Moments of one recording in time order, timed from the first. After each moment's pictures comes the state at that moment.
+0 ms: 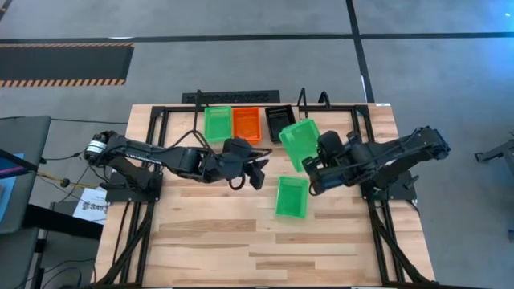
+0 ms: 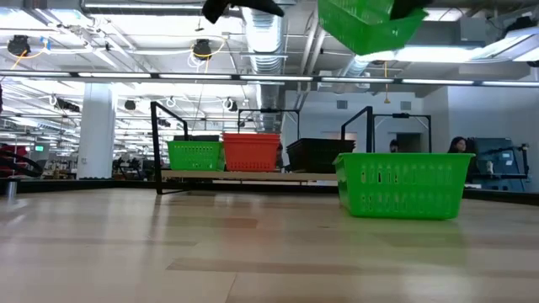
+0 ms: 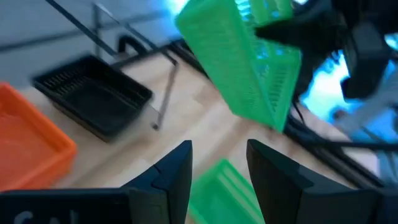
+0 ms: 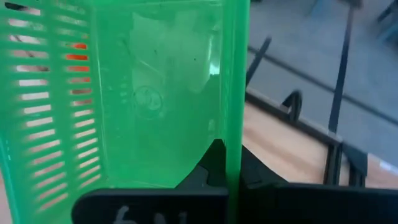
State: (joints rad) left arm -0.18 1.55 1.40 -0.38 -0.58 -0.69; right arm 0.32 1.43 1.50 -1.52 0.97 1.22
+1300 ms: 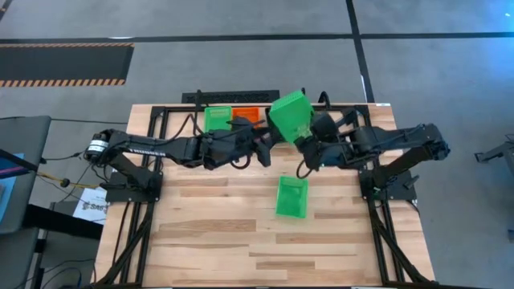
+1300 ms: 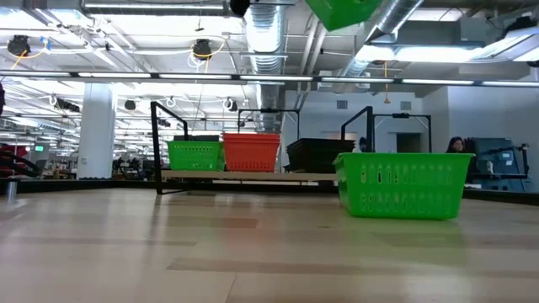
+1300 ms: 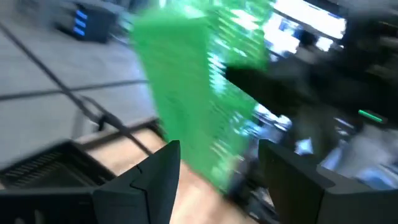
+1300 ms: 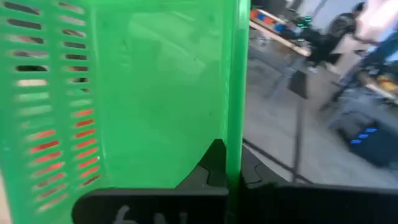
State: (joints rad) left arm -0.06 1.56 1.40 0.02 -0.57 -0.54; right arm 0.19 1.43 1.60 -1.19 1.25 0.64
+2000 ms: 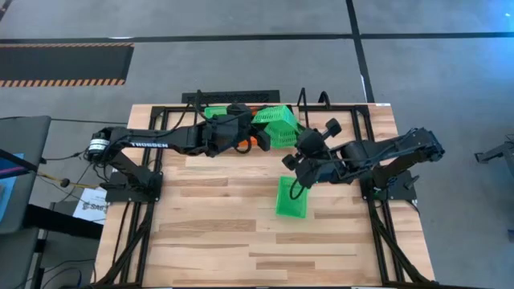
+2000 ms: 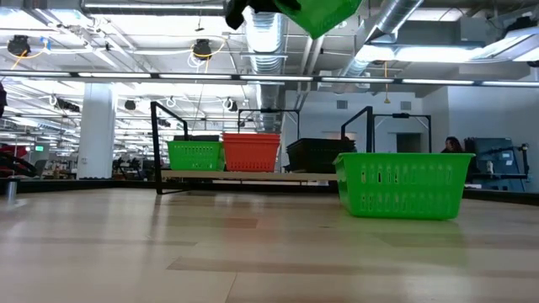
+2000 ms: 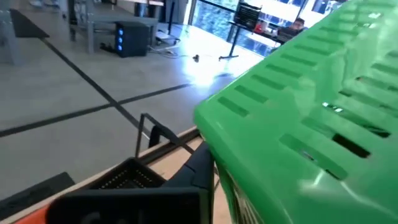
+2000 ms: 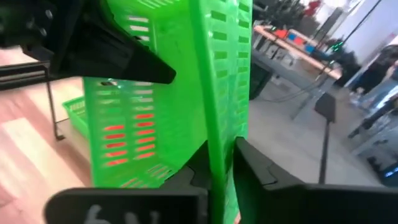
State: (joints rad) left arm 0.04 1.56 1.40 -0.04 -0.57 -0.39; right arm 0.28 1.50 1.60 -0.98 1.23 0.51
